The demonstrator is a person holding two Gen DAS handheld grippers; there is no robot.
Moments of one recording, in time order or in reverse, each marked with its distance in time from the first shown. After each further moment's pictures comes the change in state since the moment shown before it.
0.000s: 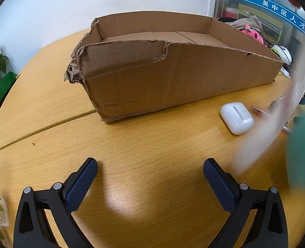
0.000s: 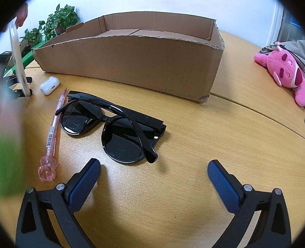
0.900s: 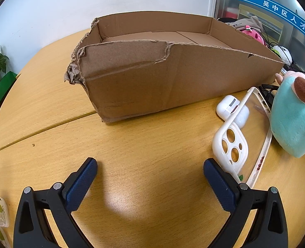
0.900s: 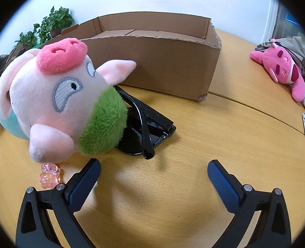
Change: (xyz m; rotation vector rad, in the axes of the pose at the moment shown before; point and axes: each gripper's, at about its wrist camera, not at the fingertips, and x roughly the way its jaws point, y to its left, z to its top) left arm 0.002 0.003 0.004 -0.005 0.000 0.002; right arm 0.002 0.010 0.009 0.042 0.000 -0.030
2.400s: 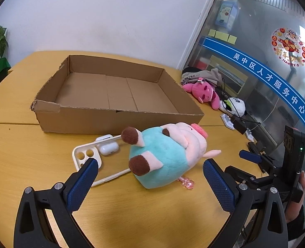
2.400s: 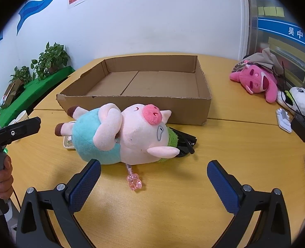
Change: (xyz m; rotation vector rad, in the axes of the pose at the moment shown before) left arm -0.133 -0.138 -0.003 -0.223 -0.250 -0.254; right arm -0.118 0.066 0.000 0.147 -0.189 -0.028
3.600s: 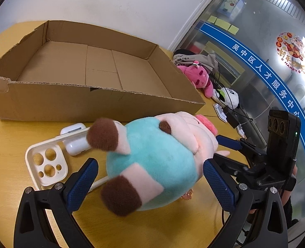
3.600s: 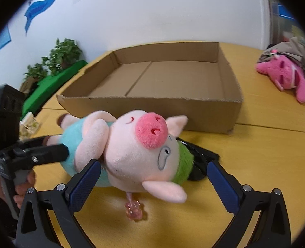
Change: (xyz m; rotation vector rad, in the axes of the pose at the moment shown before) left arm 0.087 0.016 0.006 -0.088 0.150 -0.154; right arm 0.070 -0.016 0.033 -0.003 0.072 0.182
